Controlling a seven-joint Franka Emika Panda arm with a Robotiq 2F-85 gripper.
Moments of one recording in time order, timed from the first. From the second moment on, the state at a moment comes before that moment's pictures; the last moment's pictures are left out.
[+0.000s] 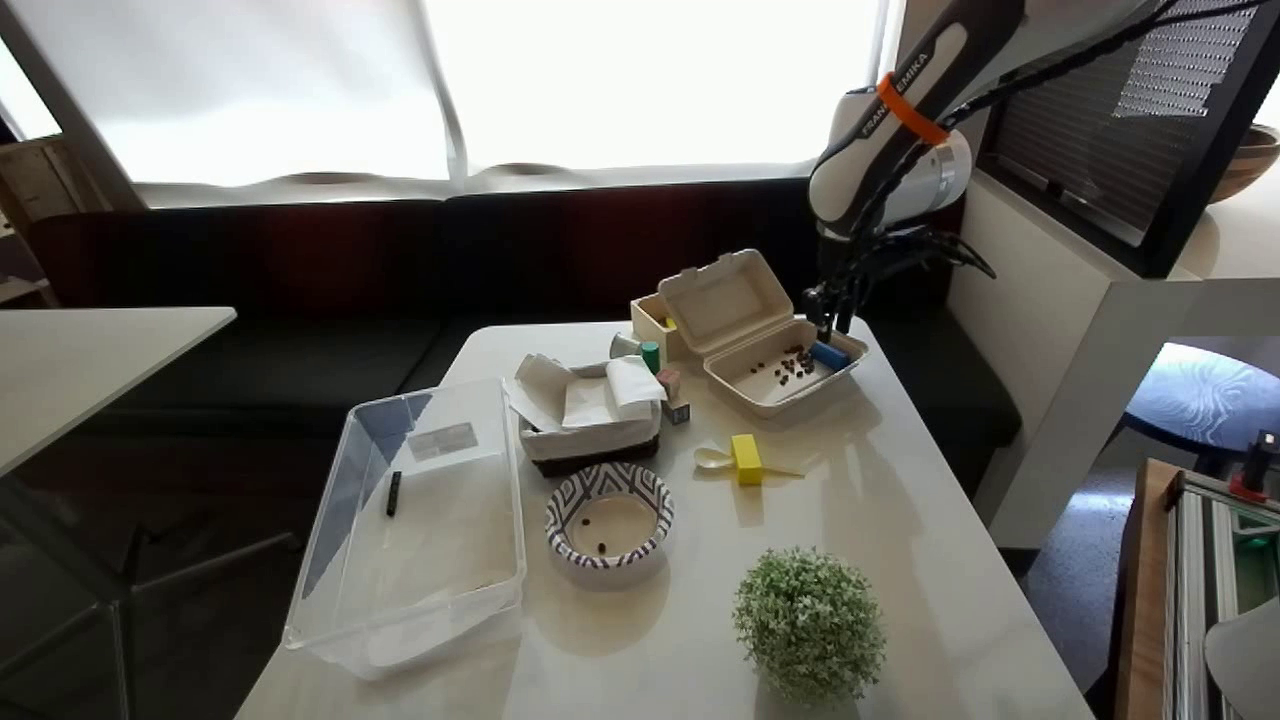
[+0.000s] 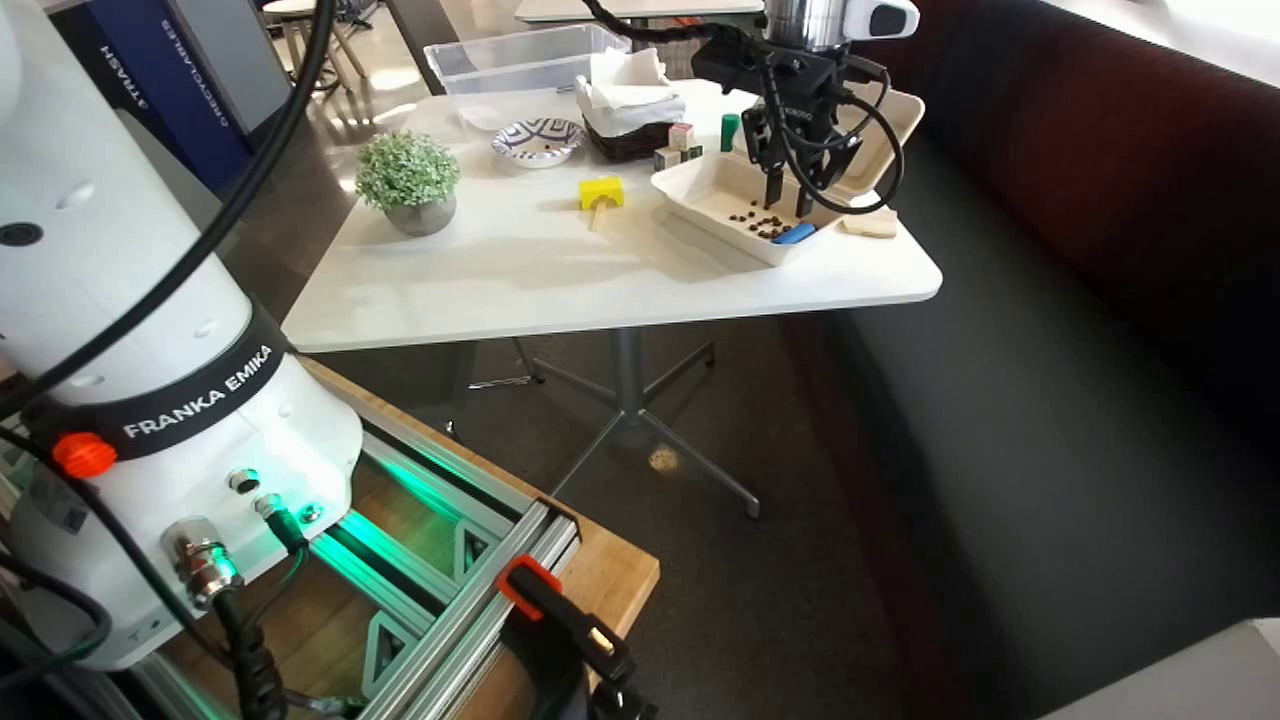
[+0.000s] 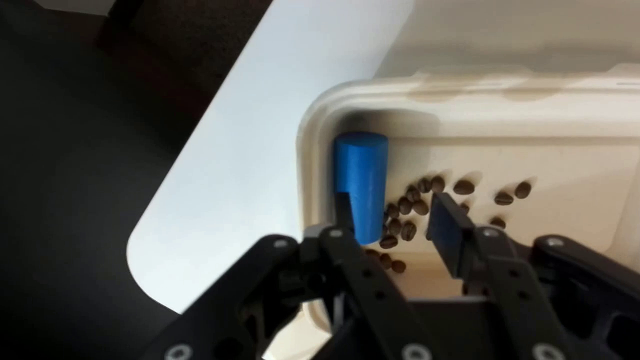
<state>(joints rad) -0.24 0.38 -0.19 -2.18 0.06 2.59 -0.18</state>
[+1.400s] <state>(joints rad) -0.27 0.54 -0.16 -2.07 0.06 2.59 -0.18</state>
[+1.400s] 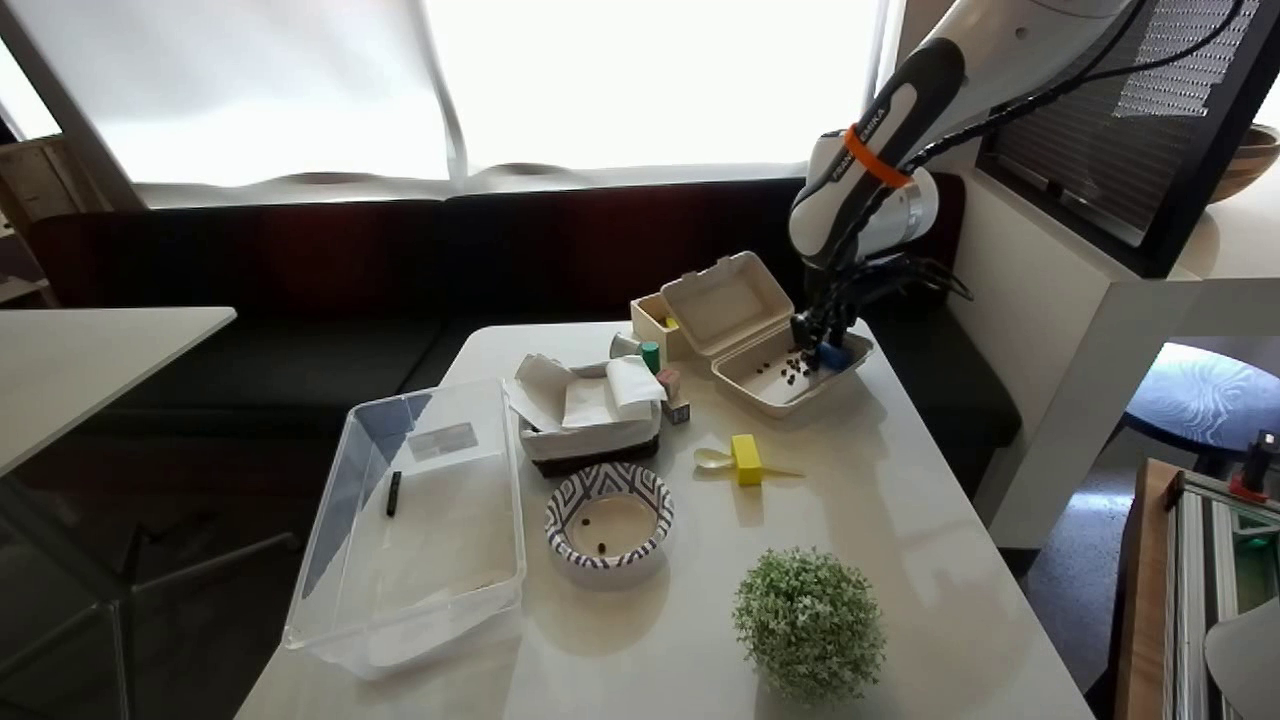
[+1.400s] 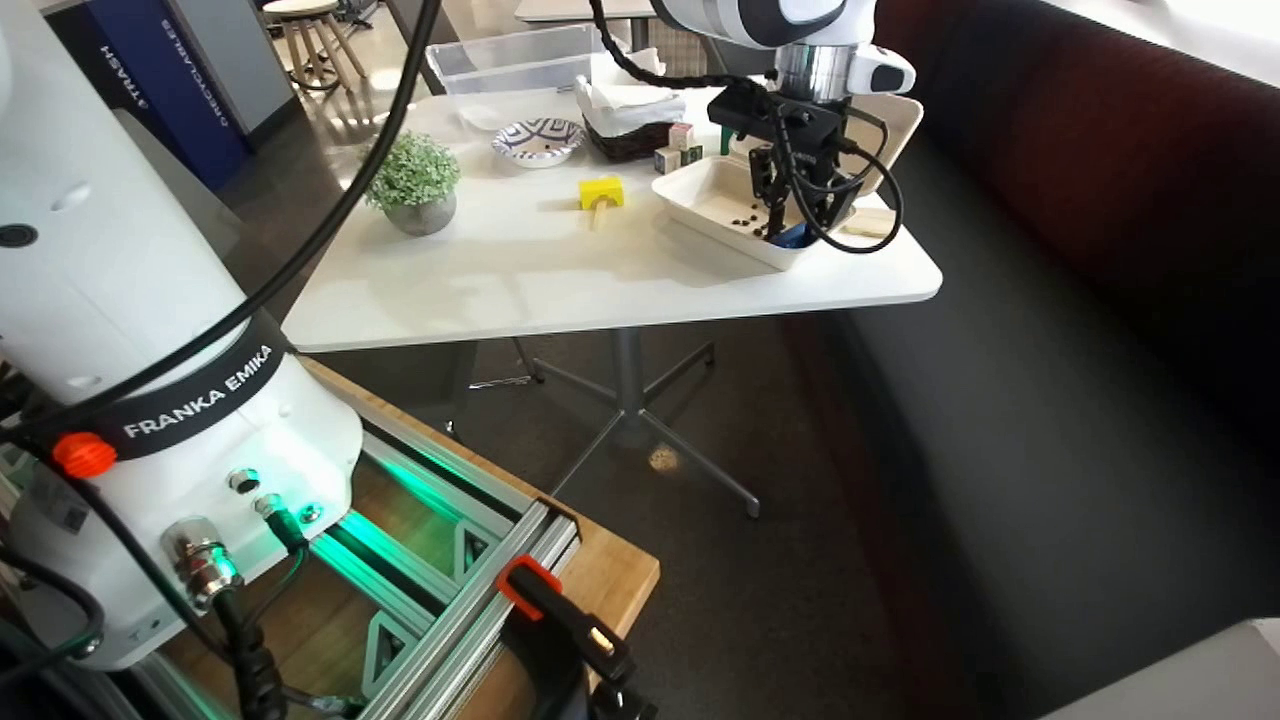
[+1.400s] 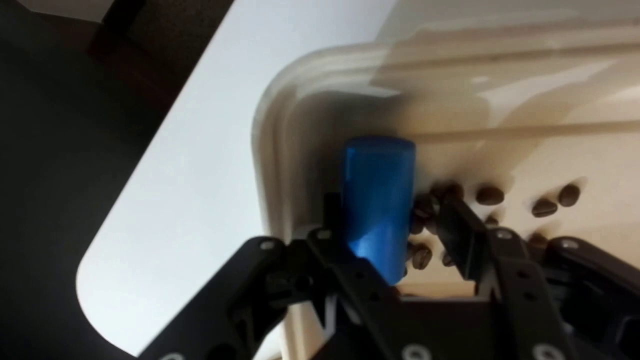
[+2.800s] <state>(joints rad) -0.27 0.36 -0.11 -2.14 0.06 2.58 -0.19</state>
